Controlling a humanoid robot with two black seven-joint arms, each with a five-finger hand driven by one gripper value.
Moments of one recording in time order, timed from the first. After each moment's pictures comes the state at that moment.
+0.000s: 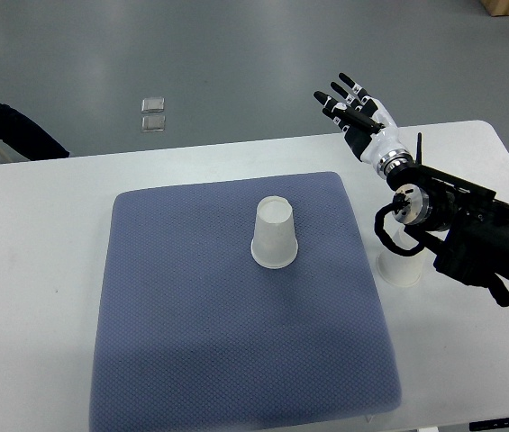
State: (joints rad) left arm -0.01 0.00 -0.08 -0.18 0.12 0.06 0.15; right arm 0.95 -0.10 0.27 0.53 0.33 0.09 0.46
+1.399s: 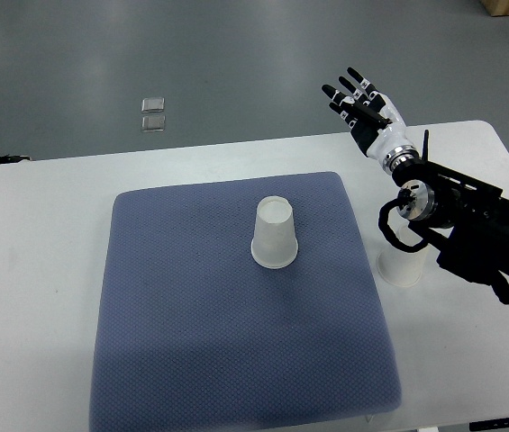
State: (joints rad) left arm -0.02 0.00 -0.07 -0.16 0.12 0.06 0.15; right arm 0.95 -0.11 0.30 0.52 0.33 0.09 0.46
